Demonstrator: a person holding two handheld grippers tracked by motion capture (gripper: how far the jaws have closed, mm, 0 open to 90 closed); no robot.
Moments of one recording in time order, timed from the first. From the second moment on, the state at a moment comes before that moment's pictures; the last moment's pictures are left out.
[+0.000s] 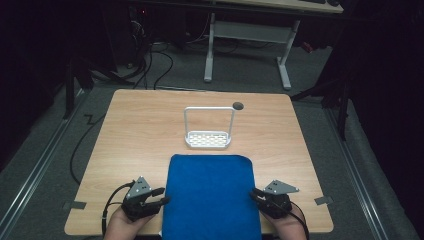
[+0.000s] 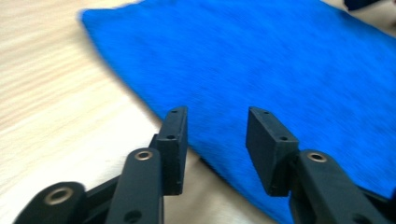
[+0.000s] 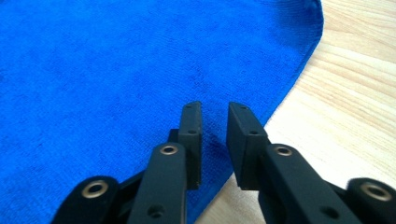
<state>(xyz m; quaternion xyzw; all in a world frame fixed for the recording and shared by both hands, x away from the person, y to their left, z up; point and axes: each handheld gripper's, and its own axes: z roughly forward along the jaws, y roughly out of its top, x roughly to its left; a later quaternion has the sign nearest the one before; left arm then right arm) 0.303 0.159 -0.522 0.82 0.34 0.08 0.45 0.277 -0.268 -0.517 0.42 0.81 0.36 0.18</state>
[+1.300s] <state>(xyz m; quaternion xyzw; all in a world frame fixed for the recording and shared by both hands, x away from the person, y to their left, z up) 0.427 0.123 -0.536 0.78 0.46 0.12 0.42 0.285 -0.269 -0.521 0.41 0.81 0.38 0.19</state>
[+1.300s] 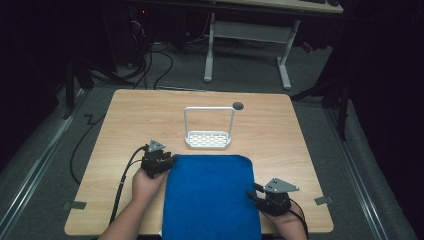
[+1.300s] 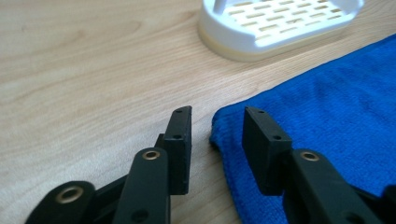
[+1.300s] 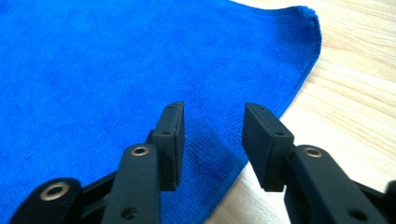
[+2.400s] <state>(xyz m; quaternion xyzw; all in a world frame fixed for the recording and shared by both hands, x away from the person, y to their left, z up) 0.425 0.120 -0.536 0.79 0.44 0.12 0.41 0.389 -0.247 -0.524 0.50 0.76 0.33 0.24</state>
